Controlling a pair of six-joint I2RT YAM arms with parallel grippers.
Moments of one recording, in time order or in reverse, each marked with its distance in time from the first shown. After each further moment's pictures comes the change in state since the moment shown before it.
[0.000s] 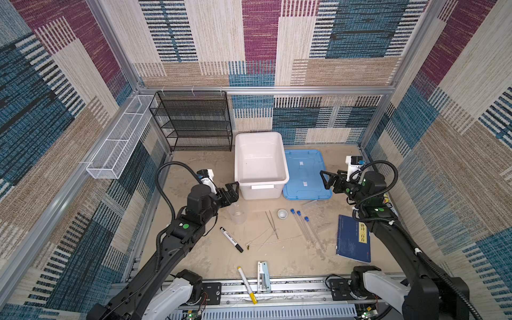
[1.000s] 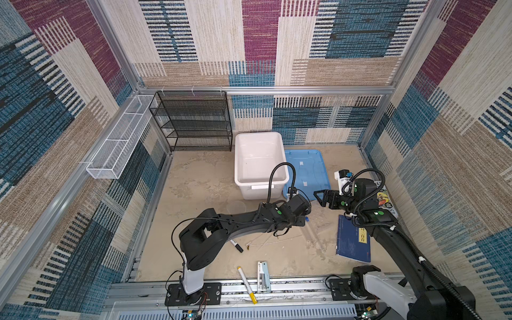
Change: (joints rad) left arm -0.587 0.956 0.573 -0.132 -0.170 -0.139; right arm 0.053 -0.068 -0.024 -0.360 -0.028 0.007
